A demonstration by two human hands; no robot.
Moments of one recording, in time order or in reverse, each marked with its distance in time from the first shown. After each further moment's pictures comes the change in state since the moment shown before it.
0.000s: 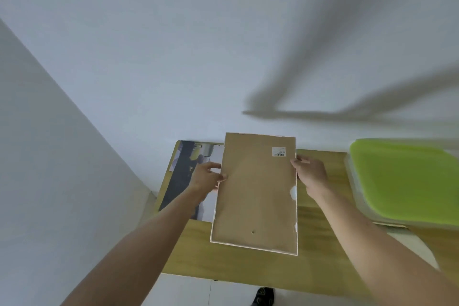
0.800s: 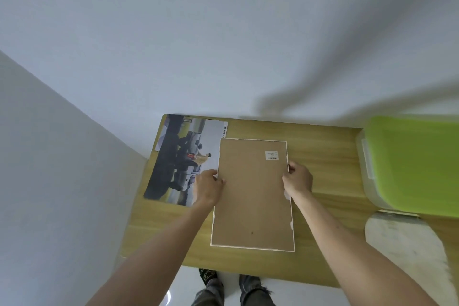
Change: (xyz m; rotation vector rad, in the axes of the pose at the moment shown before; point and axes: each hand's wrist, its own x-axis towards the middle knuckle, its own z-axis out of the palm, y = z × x) left_hand 0.024 -0.060 0.068 0.455 0.170 -0.070; right_hand 0.043 0.098 0.034 -0.422 0.027 0.066
